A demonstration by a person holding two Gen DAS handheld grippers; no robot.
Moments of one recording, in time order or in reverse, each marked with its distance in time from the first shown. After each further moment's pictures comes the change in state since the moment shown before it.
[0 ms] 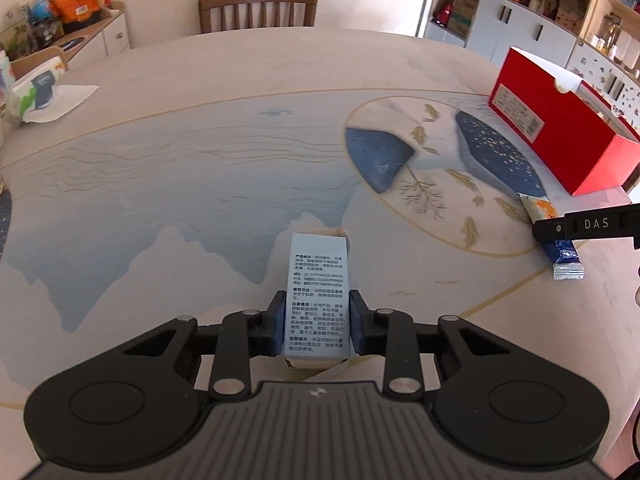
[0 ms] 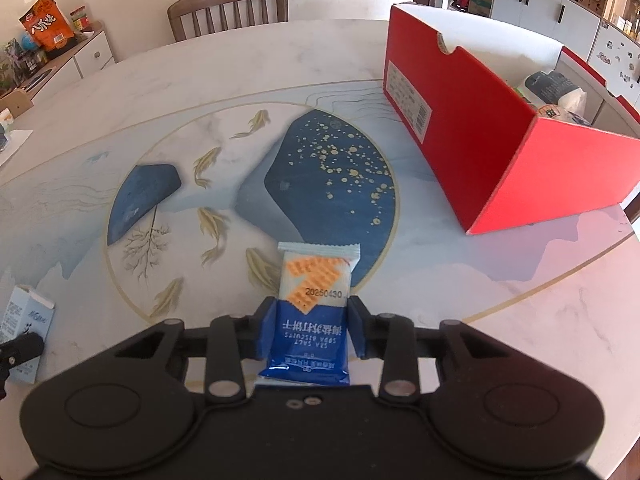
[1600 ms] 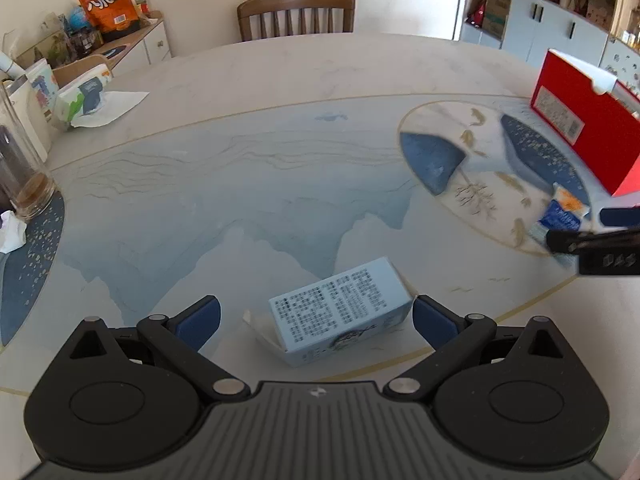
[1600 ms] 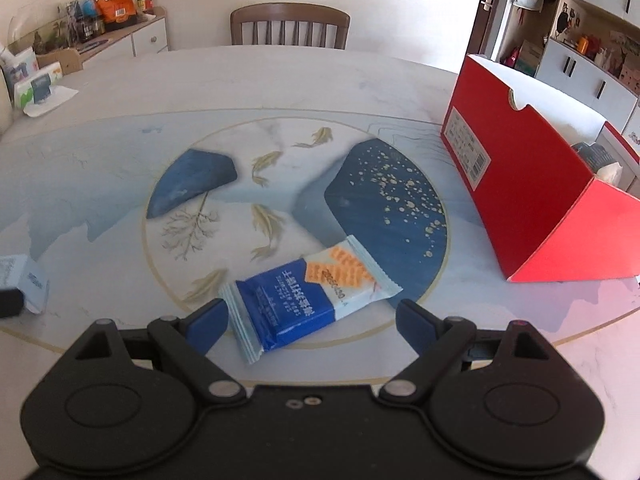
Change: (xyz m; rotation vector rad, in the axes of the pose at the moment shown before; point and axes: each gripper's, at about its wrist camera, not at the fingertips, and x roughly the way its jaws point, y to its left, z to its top) left arm -0.009 0.019 -0.004 -0.004 -0.014 0.150; right arm 0.001 0.036 -0.013 -0.196 -0.113 0.026
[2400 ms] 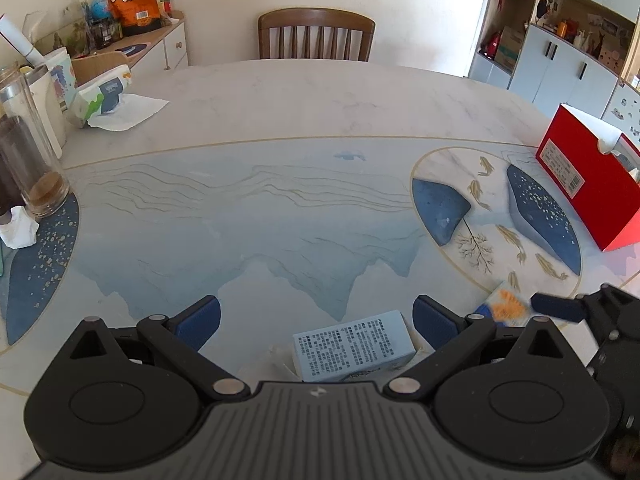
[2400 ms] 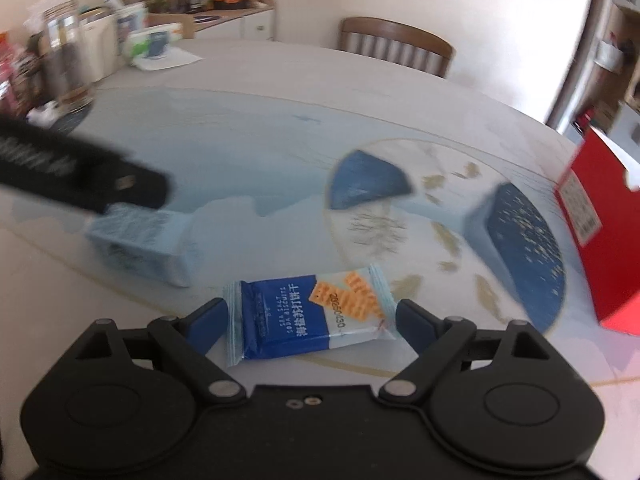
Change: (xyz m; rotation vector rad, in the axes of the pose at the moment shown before) left arm -0.020 0.021 0.020 -0.101 -0.043 -0.037; right arm -0.016 0.097 -0.014 -0.208 -0.031 0.125
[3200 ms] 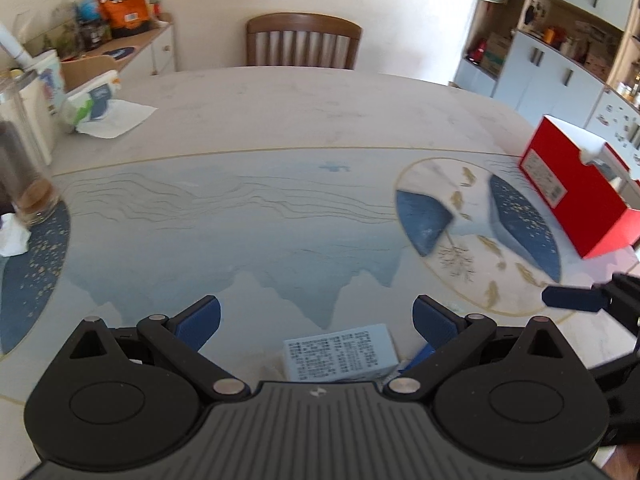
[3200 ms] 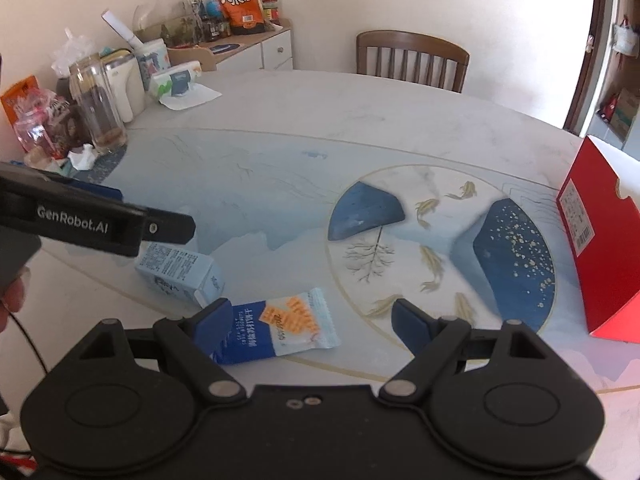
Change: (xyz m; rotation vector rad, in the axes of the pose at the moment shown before) left arm -0.008 0.002 0.007 -0.011 -0.013 -0.041; right arm -0.044 -0.023 0.016 0.022 -0.026 0.140
